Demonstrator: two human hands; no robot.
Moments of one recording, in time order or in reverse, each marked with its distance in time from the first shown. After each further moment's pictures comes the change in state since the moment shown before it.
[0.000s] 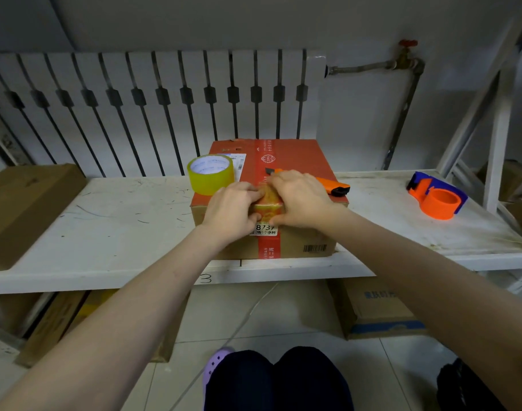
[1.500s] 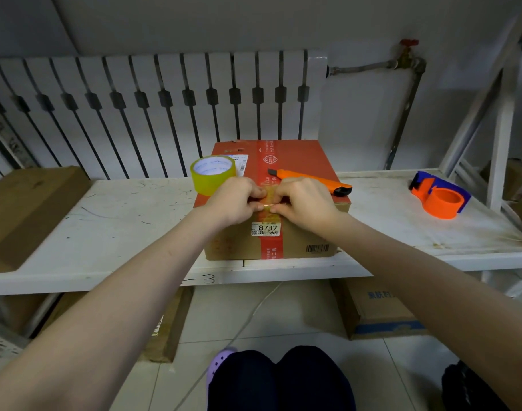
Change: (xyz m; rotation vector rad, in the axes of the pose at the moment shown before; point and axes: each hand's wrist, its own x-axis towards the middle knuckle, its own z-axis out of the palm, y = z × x) left_hand 0.024 -0.009 -0.012 -0.199 -0.183 0.007; right_hand -0.014 -0.002 0.000 0.195 0.197 0.012
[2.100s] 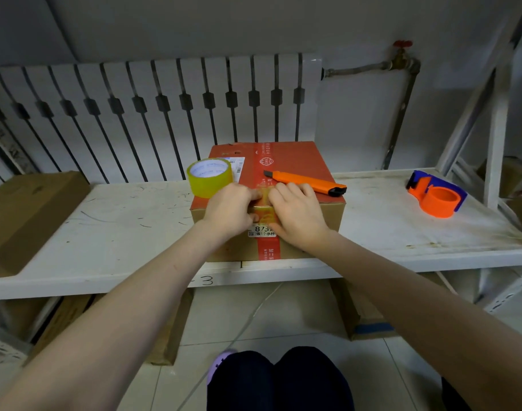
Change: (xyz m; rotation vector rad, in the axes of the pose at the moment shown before) left_hand -0.014 0.013 0.008 0.217 0.102 -0.038; right_hand -0.017 -0.003 0.031 -0.257 0.182 -0.083
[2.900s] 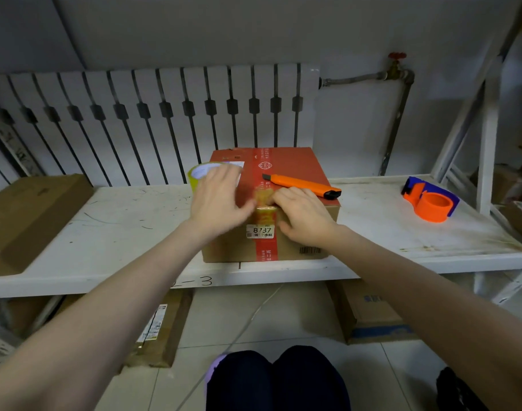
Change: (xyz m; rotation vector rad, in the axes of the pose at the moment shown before) left_hand -0.014 -0.005 -0.018 -0.071 0.327 -0.042; right_hand -0.002 0.018 -0.021 0.194 -0.174 -0.035
